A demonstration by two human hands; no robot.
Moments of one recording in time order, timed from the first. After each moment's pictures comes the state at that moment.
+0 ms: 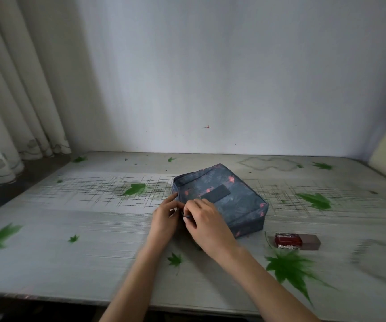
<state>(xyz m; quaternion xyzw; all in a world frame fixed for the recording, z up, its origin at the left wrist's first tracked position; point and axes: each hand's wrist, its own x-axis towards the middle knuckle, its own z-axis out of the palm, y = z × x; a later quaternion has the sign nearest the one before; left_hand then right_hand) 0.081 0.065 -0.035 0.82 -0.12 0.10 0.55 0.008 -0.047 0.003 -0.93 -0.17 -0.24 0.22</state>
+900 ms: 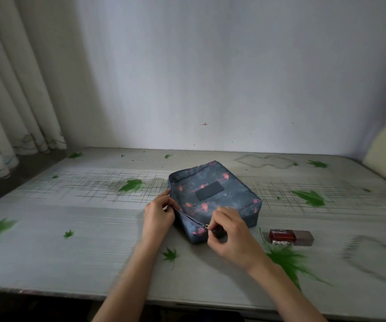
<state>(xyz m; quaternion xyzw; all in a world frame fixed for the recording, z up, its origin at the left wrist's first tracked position) 0.075 0.067 -0.031 0.84 -0.07 0.18 0.51 -0.026 -0.100 -0.011 -0.88 -0.21 -0.27 0.32</state>
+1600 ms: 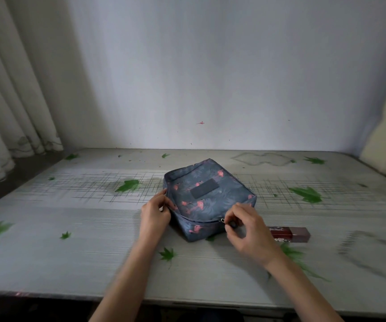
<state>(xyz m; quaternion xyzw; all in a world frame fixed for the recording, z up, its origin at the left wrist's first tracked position) 0.072 0.066 -0.029 0.83 -0.07 0.17 0.53 -0.030 -0.138 -0.013 -0.89 -0.17 -0.27 0.33</state>
